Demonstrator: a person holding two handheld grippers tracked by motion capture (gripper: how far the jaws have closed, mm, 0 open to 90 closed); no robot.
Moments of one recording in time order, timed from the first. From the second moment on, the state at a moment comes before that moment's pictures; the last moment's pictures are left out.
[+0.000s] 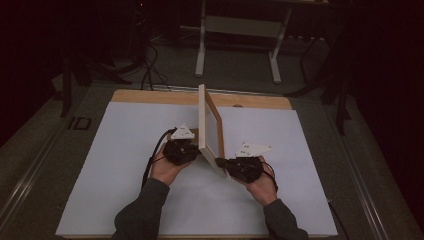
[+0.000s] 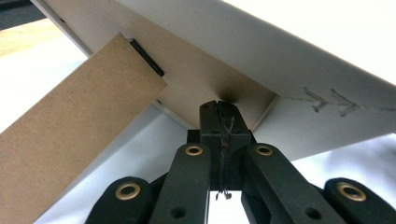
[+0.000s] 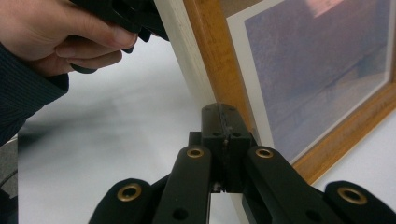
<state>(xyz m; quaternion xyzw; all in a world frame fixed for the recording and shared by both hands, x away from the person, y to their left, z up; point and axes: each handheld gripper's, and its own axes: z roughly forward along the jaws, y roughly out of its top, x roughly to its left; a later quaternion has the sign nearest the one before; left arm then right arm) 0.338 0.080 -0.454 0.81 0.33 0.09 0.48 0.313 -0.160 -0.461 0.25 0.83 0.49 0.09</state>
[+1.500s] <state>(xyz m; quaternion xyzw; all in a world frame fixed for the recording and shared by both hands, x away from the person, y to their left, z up) 0.337 0.098 -0.459 0.79 0.33 0.07 0.51 0.301 -0.138 -0.462 0.22 0.84 0.48 0.11</state>
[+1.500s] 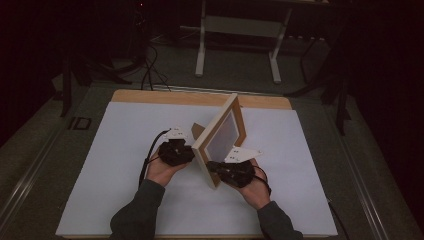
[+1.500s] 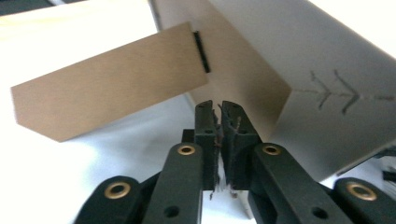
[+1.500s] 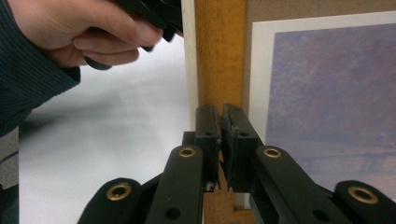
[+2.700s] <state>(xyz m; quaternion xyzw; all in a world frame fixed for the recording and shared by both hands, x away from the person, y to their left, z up) 0.300 0.124 -0.445 0.77 0.34 0.07 0.53 0.309 -0.161 -0.457 0.25 0.83 0.48 0.12</state>
